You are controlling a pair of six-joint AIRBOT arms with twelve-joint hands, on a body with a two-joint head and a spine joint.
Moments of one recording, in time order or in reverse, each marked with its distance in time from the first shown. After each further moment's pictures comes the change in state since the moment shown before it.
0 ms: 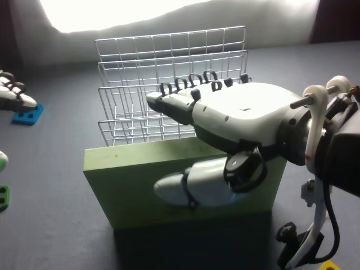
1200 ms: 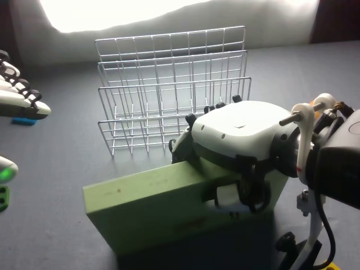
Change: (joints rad) left arm -0.003 0.011 -0.059 0.000 0.000 0.031; right arm -0.055 -0.035 0.051 -0.003 -0.035 0.008
